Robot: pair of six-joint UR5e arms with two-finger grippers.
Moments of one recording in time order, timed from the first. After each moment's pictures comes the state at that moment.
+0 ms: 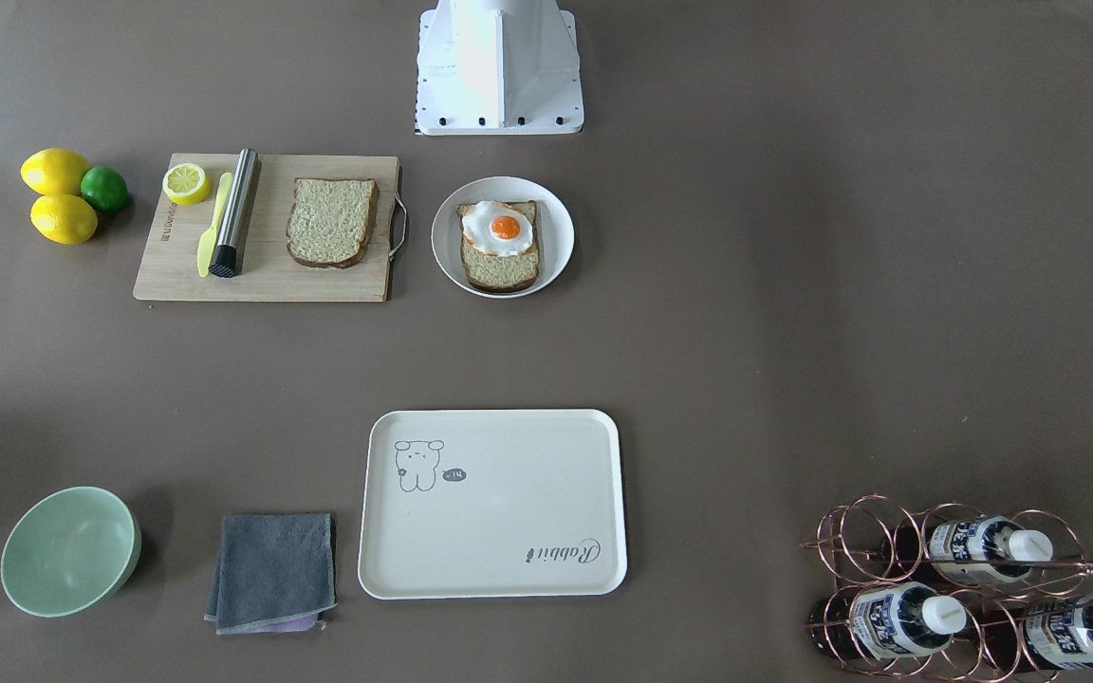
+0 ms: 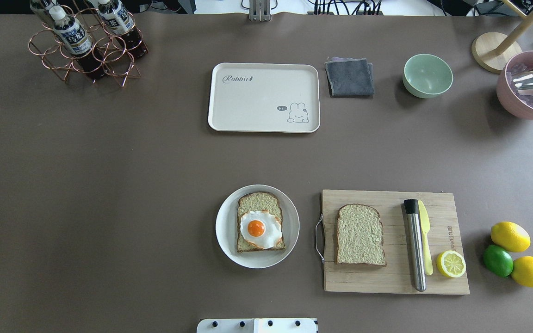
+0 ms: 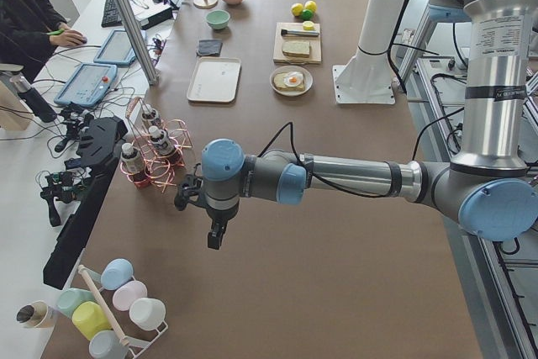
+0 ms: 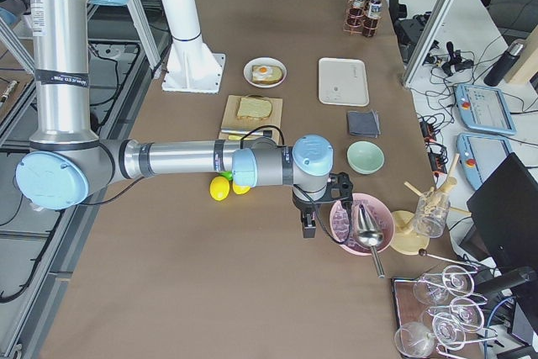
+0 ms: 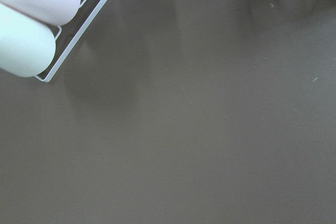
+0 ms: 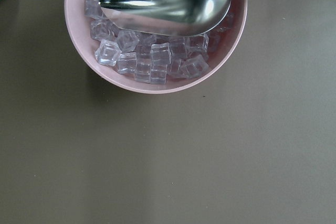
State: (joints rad) left arm -1.59 -1.55 -1.67 -1.68 -2.33 0.05; right arm 1.55 -1.60 1.69 -1.56 2.35 0.00
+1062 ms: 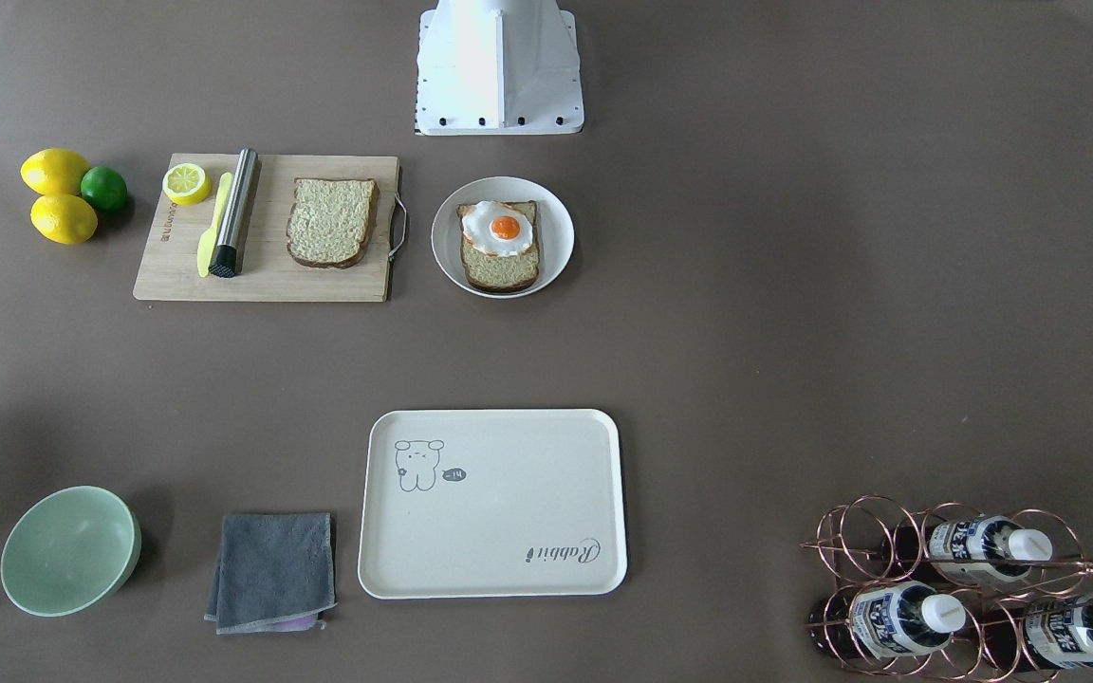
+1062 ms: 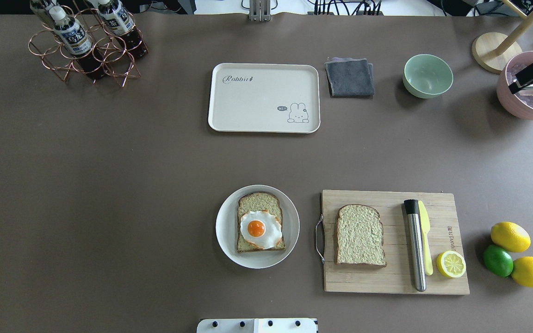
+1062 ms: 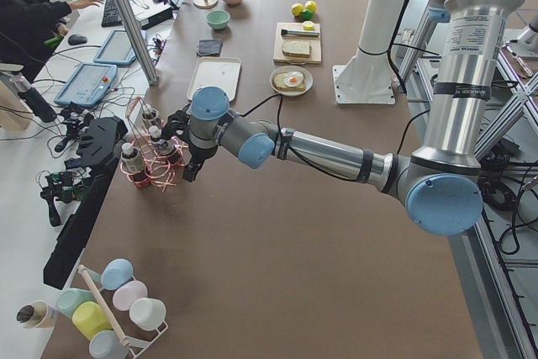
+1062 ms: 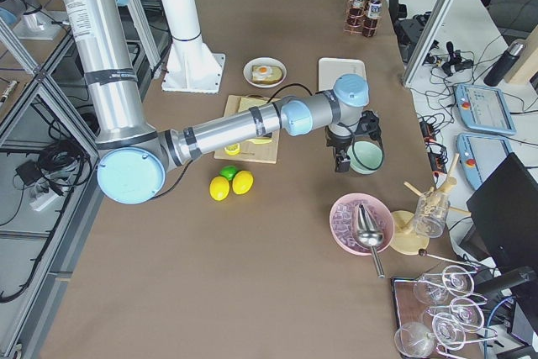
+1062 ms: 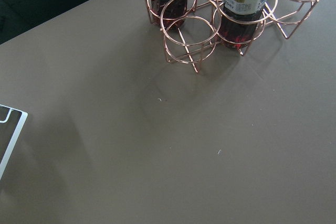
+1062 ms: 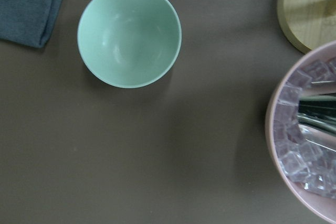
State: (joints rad) left arm -1.41 -1.69 -1.69 -1.95 -2.35 -0.18; right arm 1.32 -1.36 1.69 -1.56 2.36 0.18
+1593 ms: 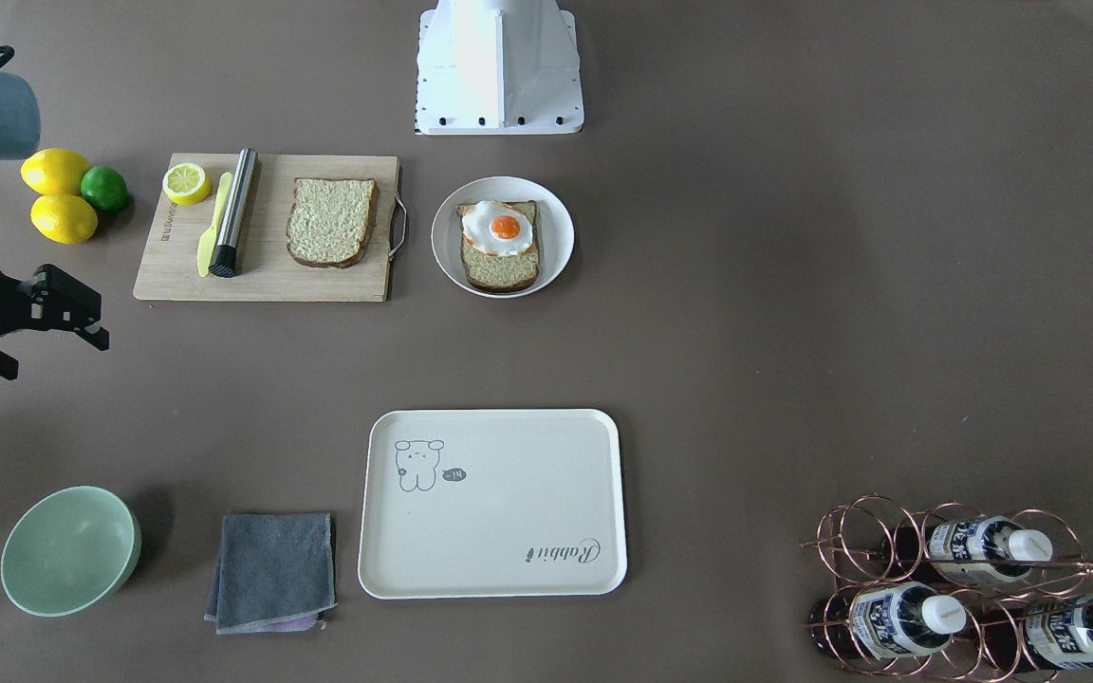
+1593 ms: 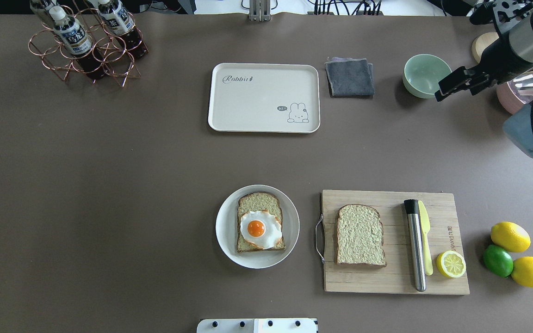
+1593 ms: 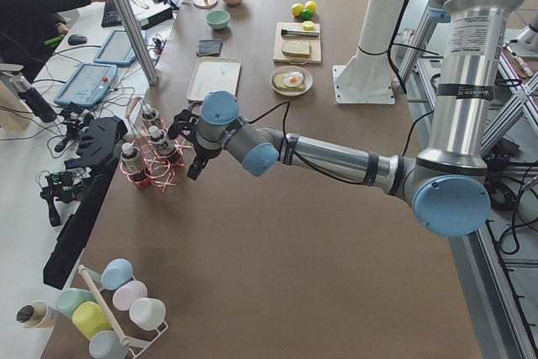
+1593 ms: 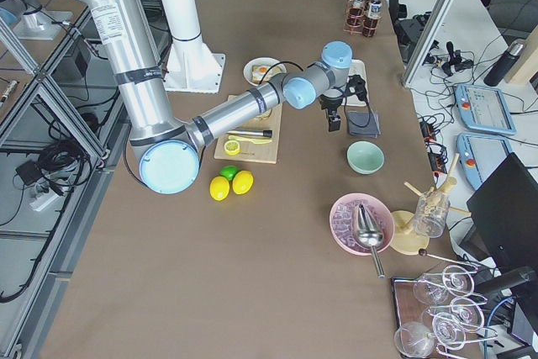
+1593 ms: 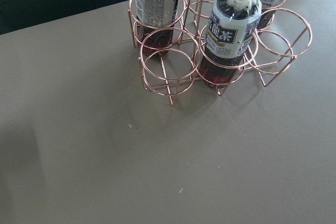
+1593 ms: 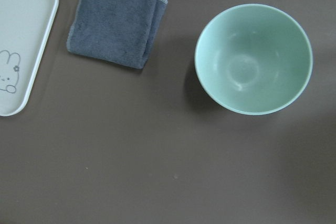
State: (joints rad) left arm -1.39 -1.65 -1.69 -2.10 -2.35 -0.30; right arm 1.11 -1.28 1.76 -1.42 2.31 0.51
